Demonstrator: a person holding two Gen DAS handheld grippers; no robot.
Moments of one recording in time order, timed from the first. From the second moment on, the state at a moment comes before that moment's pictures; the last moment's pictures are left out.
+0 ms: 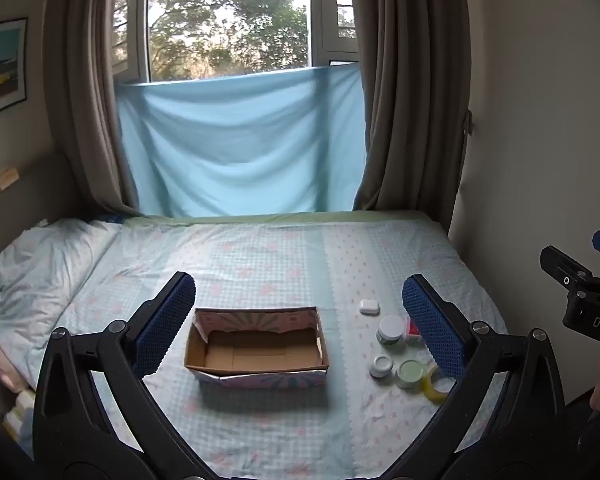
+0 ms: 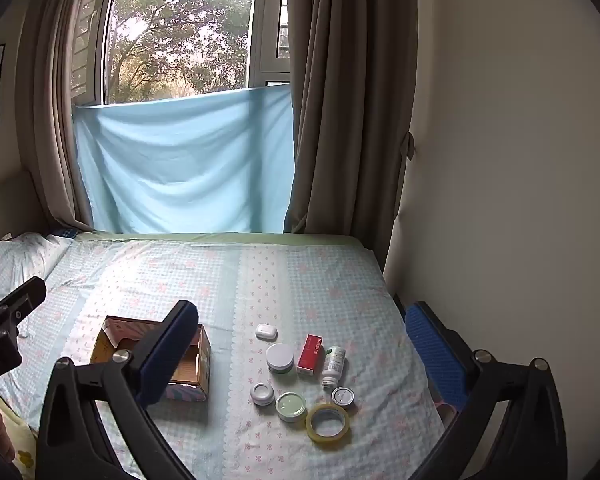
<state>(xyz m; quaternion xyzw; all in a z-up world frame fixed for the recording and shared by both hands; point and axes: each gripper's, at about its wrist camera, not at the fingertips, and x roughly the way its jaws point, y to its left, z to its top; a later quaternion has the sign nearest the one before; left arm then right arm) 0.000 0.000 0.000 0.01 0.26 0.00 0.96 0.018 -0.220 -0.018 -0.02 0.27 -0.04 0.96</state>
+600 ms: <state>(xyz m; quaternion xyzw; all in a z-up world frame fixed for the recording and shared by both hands) -0.003 0.005 0.010 0.00 0.25 0.01 0.97 0.020 -0.221 -0.019 -0.01 0.27 -0.02 0.96</state>
